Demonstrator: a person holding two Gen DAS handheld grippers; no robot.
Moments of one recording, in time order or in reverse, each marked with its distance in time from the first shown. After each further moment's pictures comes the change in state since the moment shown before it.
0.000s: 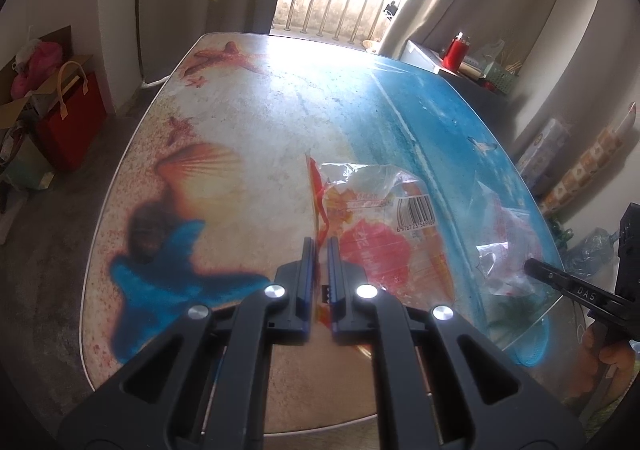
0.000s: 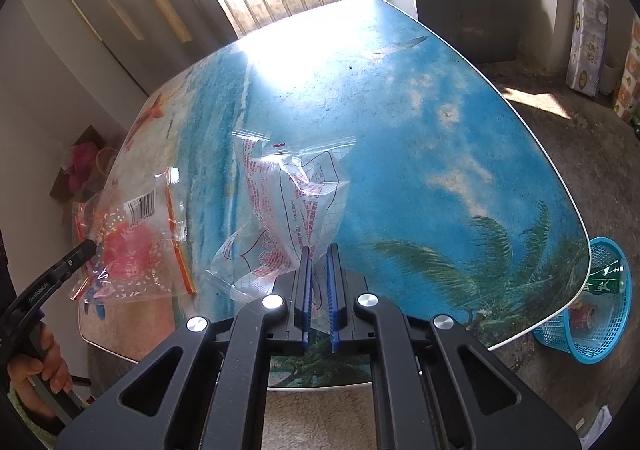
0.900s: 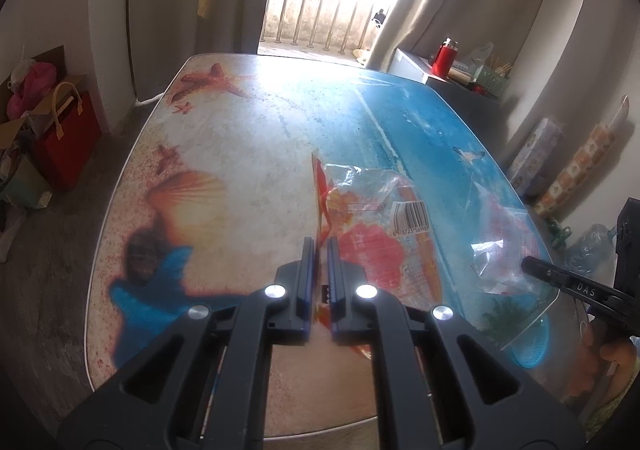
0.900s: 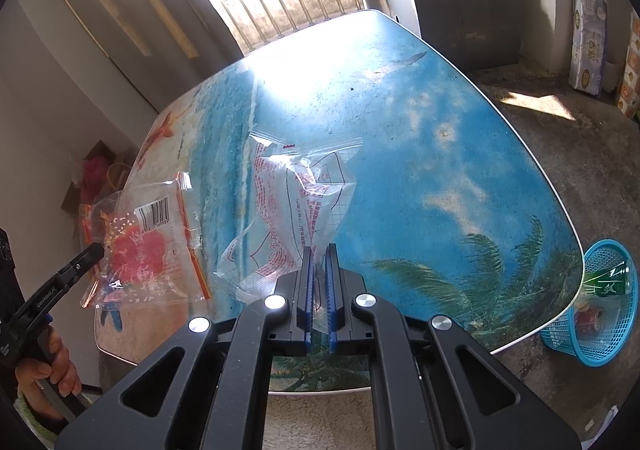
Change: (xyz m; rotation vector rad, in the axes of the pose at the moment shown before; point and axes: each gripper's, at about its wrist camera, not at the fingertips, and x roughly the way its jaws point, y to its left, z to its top) left arm -0.012 -0.018 0.012 0.042 -0.039 -0.008; right arm -0.019 -0.008 0.007 0.023 -0.038 0.044
